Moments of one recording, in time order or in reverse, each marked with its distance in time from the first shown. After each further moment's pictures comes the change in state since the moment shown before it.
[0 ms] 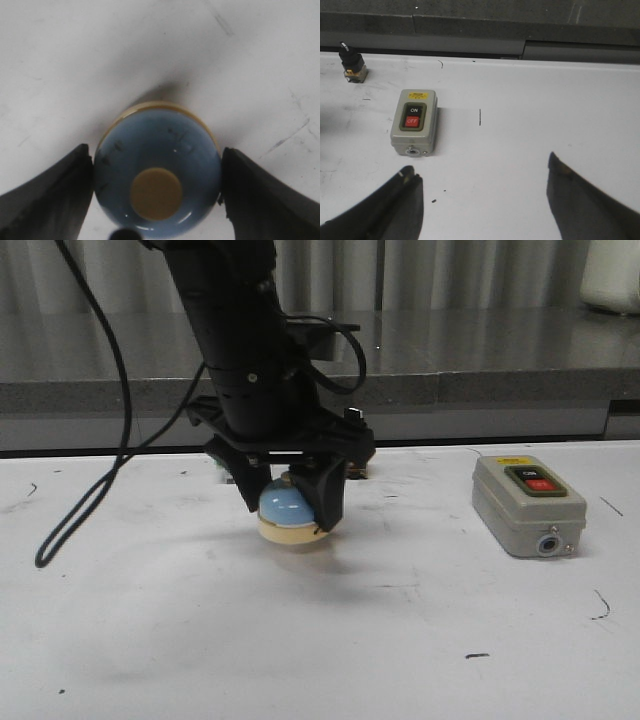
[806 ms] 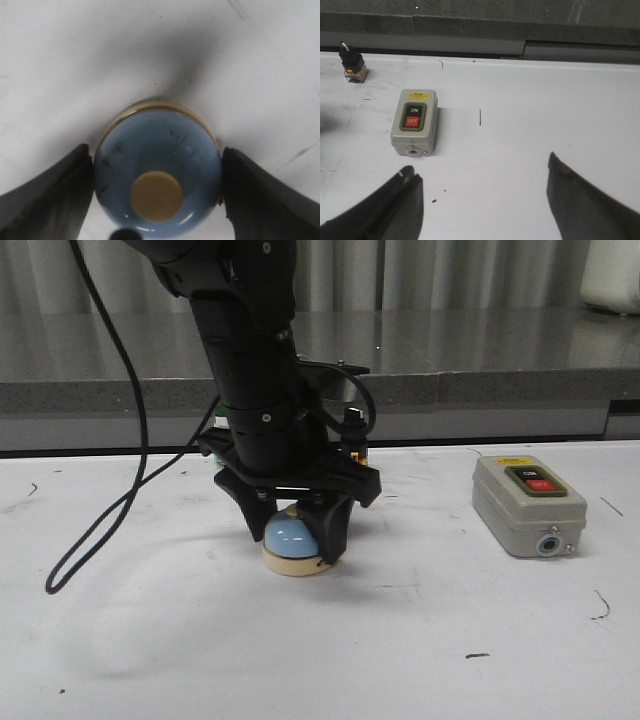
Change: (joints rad) left arm -0.002 0.062 -0.015 0.000 -0.006 0.000; right arm 0.000 0.000 0.000 0.000 0.000 0.000
